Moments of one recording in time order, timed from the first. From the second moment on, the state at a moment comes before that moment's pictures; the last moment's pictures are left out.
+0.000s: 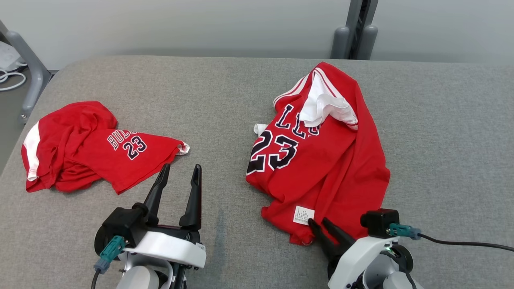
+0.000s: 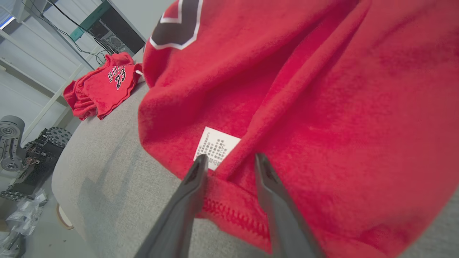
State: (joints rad) left arm -0.14 0.05 -0.24 0.19 -0.36 0.01 -0.26; right arm -0.24 -0.05 0.48 0.48 0.61 0.13 0.01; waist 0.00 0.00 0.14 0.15
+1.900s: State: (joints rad) left arm -0.18 0.05 -0.20 0.20 -0.33 0.00 -0.26; right arm -0.24 -0.16 0.18 0.16 0.45 0.13 -0.22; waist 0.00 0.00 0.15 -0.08
